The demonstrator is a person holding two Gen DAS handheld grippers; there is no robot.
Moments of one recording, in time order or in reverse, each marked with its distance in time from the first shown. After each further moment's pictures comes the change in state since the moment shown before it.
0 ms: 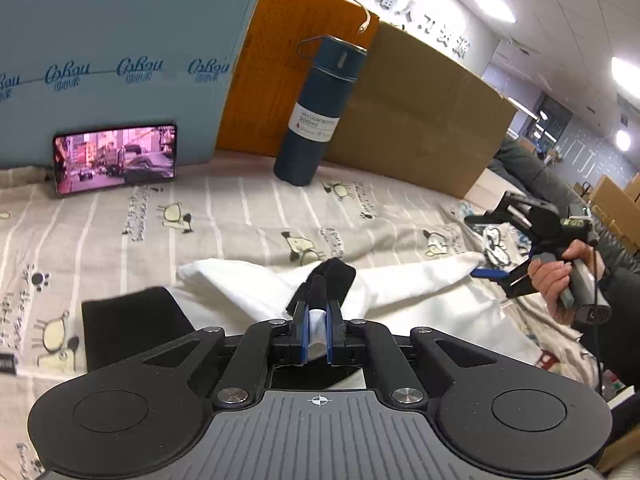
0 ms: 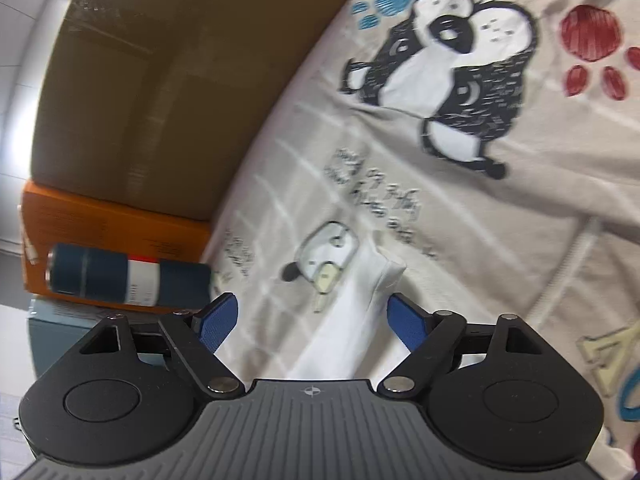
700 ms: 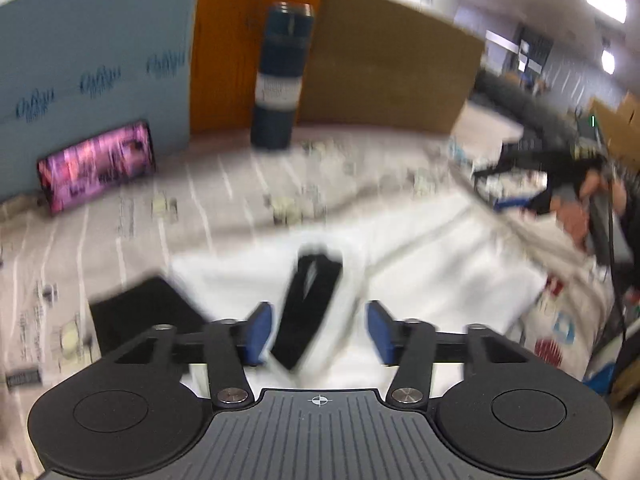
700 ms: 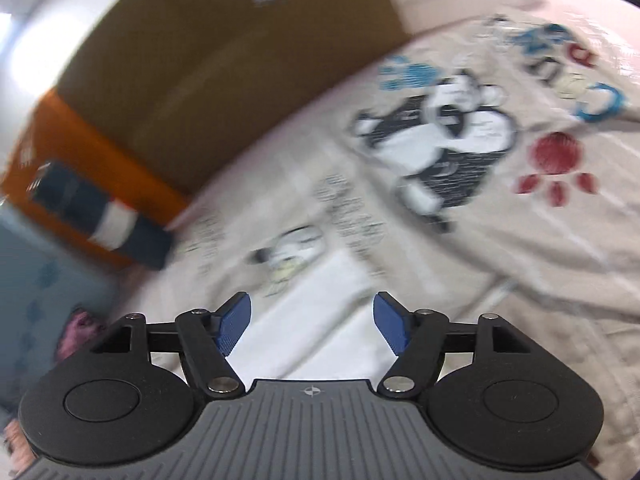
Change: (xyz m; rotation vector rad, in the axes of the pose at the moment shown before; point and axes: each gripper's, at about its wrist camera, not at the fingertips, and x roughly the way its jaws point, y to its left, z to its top) left arm -0.006 -0.024 0.002 0.194 0.075 0.018; right arm -0.044 0.027 -0.026 -0.344 -0.064 -0.115
